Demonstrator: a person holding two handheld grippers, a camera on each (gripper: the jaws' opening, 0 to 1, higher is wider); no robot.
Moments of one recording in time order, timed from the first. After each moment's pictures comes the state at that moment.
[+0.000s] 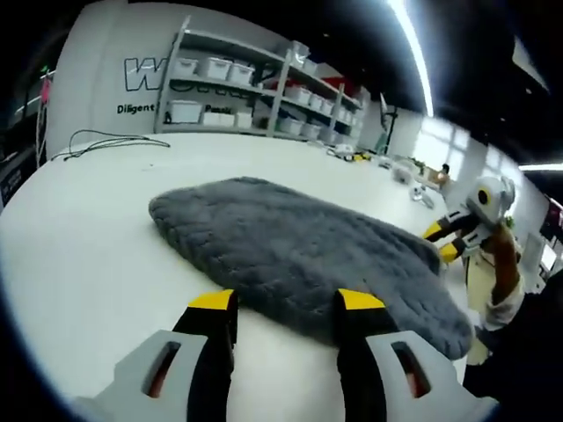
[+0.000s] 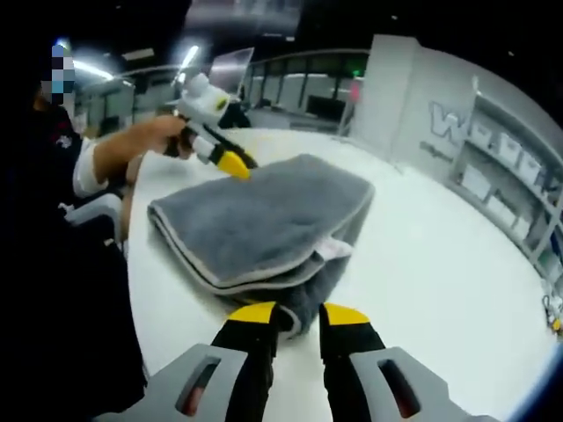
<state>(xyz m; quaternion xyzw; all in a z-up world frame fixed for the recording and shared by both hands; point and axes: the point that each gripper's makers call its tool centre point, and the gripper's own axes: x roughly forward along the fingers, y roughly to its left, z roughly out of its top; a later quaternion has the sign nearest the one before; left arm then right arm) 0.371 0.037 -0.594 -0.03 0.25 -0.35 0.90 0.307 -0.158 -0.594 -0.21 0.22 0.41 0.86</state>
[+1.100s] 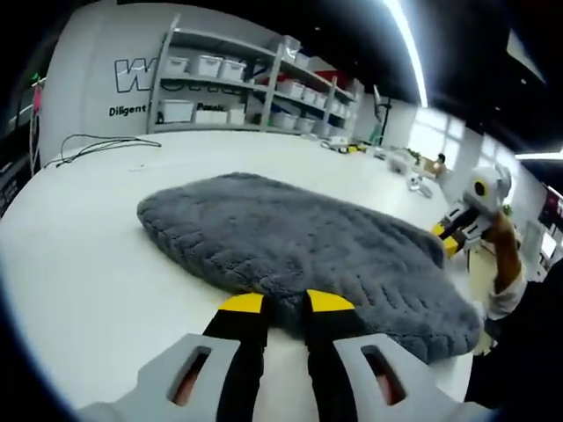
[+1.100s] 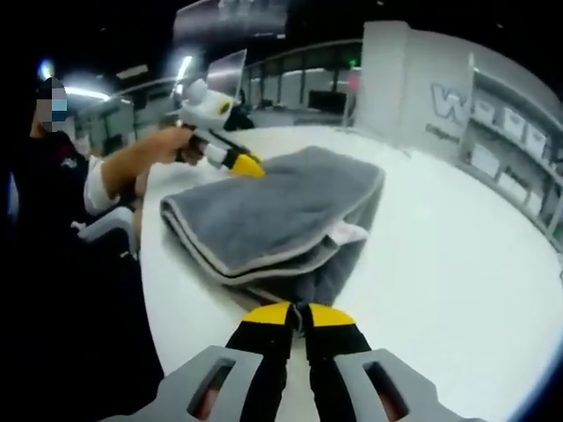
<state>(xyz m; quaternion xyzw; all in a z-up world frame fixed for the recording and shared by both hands) 0.373 0.031 -0.598 0.00 0.25 -0.36 0.90 0.296 -0.157 -0.604 -0.16 0.26 0.43 0.85</state>
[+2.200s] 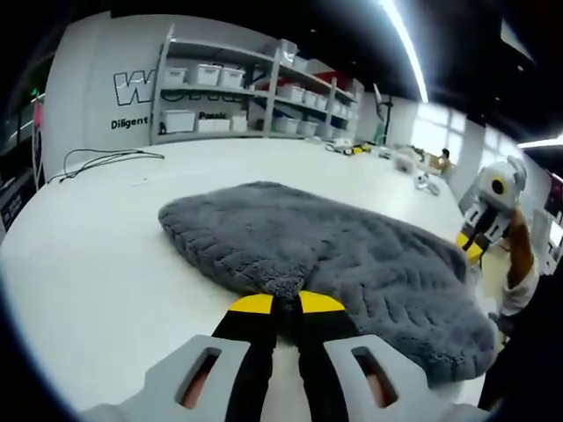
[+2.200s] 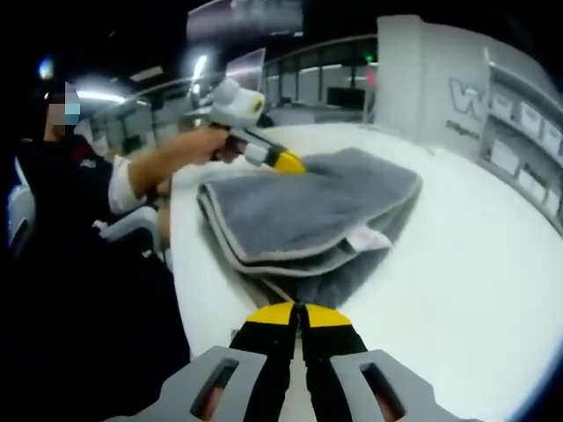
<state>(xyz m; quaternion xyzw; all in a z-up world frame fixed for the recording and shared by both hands) 0.402 0.033 -0.595 0.01 0.24 -0.35 0.91 0.288 -0.146 -0.599 -0.15 0.28 0.48 0.82</state>
